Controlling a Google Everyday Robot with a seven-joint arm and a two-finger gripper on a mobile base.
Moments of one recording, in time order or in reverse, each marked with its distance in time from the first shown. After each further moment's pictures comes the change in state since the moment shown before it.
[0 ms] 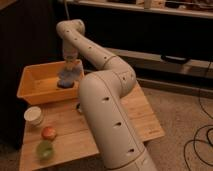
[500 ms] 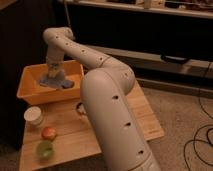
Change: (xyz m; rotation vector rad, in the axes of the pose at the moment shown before) arm -0.097 0.057 0.011 -0.043 -0.207 -0.160
